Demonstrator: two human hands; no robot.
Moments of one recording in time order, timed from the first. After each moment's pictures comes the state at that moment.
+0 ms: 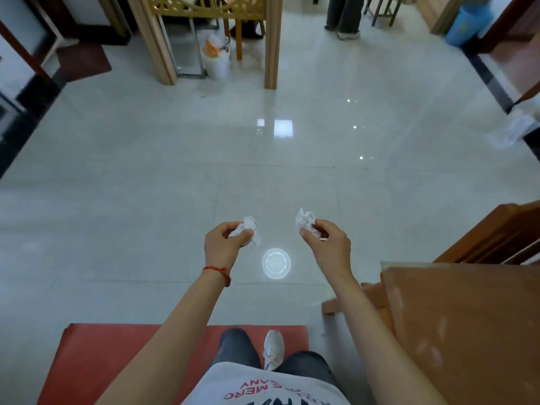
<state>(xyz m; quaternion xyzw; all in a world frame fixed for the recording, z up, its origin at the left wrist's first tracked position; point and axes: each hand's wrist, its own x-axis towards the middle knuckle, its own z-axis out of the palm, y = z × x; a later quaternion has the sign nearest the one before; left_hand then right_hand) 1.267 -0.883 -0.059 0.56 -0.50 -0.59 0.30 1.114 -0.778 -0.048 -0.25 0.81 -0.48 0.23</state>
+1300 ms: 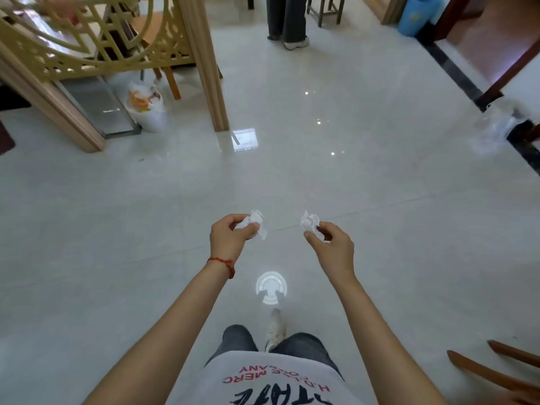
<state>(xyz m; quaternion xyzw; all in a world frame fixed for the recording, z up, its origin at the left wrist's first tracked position) 0.857 -1.304 -0.065 0.49 -0.58 -0.62 0.21 0.746 -1.155 -0.067 -0.12 0.84 -0.50 0.20</state>
